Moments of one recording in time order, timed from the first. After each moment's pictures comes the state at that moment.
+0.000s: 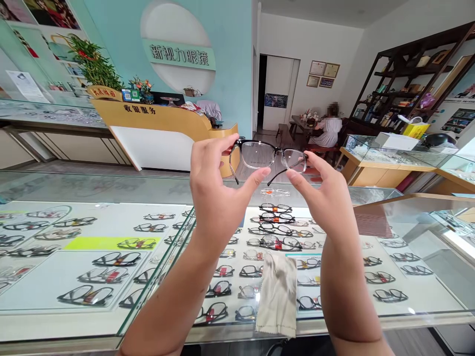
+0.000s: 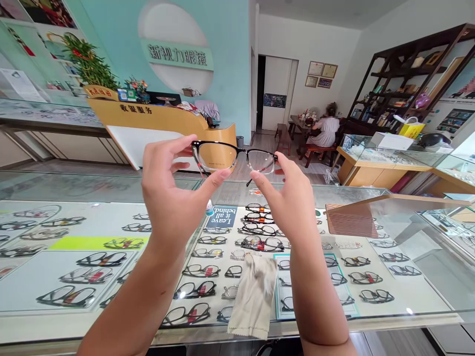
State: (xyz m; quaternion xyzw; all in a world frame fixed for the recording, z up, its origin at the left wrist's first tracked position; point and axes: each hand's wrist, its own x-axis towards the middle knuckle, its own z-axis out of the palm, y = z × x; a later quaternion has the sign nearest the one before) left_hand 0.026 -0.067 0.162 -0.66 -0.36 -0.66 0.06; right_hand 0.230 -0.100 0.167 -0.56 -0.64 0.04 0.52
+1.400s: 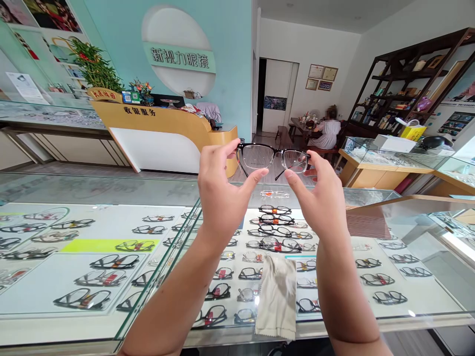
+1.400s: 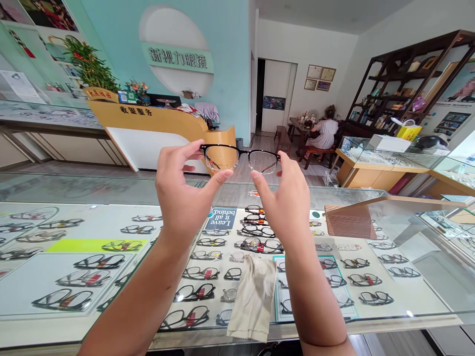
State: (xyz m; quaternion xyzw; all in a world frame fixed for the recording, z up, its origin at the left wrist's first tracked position) left_hand 0.030 -0.056 0.158 -0.64 -0.37 -0.67 0.02; right_hand 0.222 -0.092 0.158 -0.56 -0.64 -0.08 0.52
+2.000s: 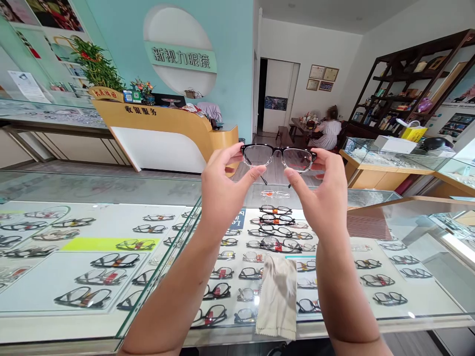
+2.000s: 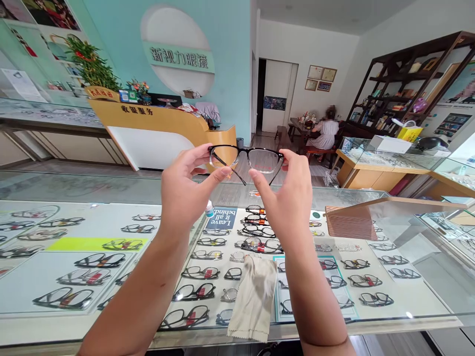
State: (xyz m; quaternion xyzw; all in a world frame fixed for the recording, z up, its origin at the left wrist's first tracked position) left_hand 0.024 -0.041 0.154 -0.64 -0.39 -0.65 -0.11; right_hand 0.221 -0.090 0.160 -0.52 -0.62 -0.12 0.57
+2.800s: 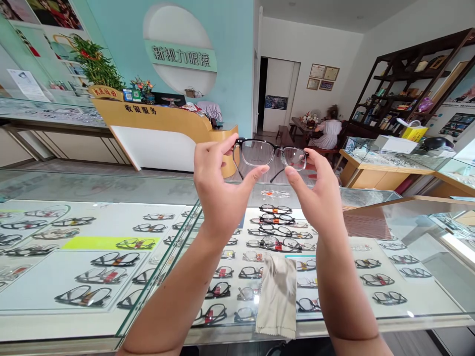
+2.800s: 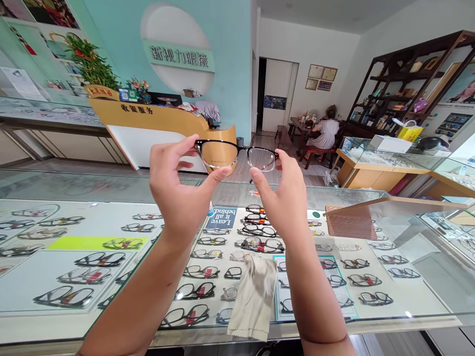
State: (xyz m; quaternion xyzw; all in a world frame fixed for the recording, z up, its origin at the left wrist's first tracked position) left_hand 0.028 -0.047 0.153 -0.62 -0.34 -0.70 0.06; right_hand 0.220 -0.083 0.154 -0.51 -0.65 -0.05 0.57
